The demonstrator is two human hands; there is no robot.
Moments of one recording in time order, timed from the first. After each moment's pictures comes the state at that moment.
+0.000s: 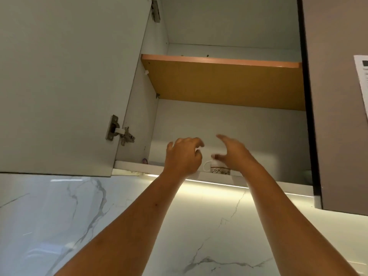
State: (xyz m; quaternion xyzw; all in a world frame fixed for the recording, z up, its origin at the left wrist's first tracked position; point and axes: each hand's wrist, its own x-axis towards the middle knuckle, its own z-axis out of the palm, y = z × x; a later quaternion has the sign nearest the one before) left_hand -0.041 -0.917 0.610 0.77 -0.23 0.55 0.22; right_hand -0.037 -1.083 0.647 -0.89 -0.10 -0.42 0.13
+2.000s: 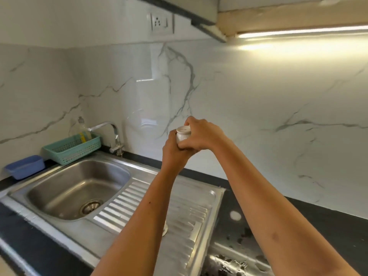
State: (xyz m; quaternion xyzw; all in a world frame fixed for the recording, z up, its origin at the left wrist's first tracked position) left_hand -0.095 -0.703 0.287 0.78 0.04 0.27 0.56; right_hand -0.066 -0.800 0.360 -0.94 -0.27 -0.09 0.17
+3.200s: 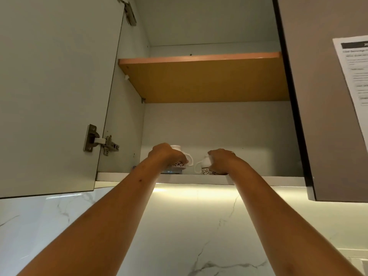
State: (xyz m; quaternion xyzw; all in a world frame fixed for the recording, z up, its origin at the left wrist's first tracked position) left_hand -0.012 -0.911 0.649 0.87 -0.08 0.27 0.39; right_hand -0.002 -1.092 0.646 -0.95 -0.03 -0.31 0.02
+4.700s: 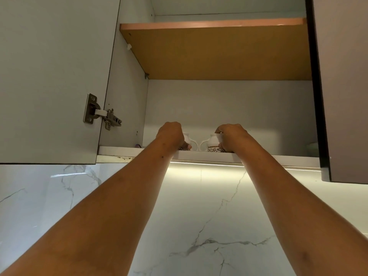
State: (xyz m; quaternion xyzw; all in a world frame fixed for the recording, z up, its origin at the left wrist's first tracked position) left_hand 0.015 -0.916 0.644 0.91 -0.11 0.36 0.17; right_hand -0.014 -1.092 0.644 -0.92 -0.02 -0.40 0.03
